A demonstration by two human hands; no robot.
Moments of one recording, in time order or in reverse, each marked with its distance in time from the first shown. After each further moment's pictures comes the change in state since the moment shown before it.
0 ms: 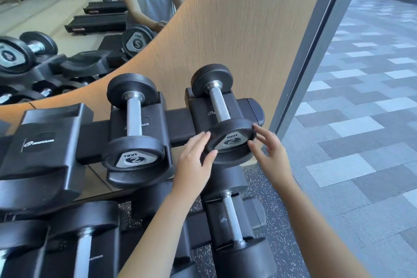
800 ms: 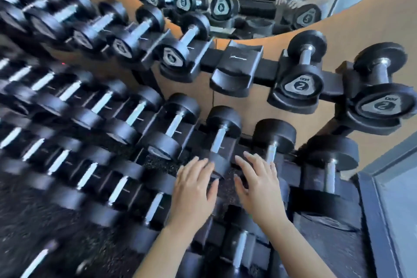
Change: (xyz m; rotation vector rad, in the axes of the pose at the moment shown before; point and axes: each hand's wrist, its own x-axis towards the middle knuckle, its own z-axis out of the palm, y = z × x) left_hand -0.413 -0.013 -0.186 0.640 0.357 -0.334; right_hand -0.369 -0.126 0.148 -0.539 -0.435 -0.705
